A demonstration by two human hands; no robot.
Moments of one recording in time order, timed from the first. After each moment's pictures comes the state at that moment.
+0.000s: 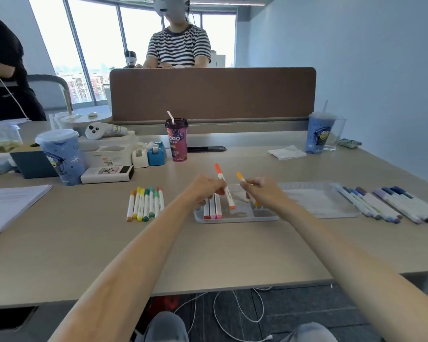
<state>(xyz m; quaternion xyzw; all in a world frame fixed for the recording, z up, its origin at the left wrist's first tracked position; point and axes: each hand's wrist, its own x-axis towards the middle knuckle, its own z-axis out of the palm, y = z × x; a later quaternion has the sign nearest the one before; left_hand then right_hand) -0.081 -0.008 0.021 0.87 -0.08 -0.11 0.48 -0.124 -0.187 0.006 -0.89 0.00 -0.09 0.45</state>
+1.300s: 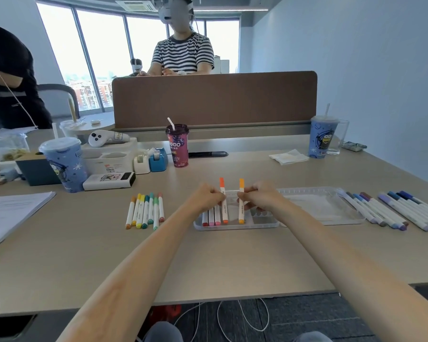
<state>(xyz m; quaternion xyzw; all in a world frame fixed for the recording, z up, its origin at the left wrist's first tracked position) -0.071 -0.018 0.004 0.88 -0.09 -0.10 0.45 -0.103 -0.190 0.004 -0.85 0.08 0.02 0.53</state>
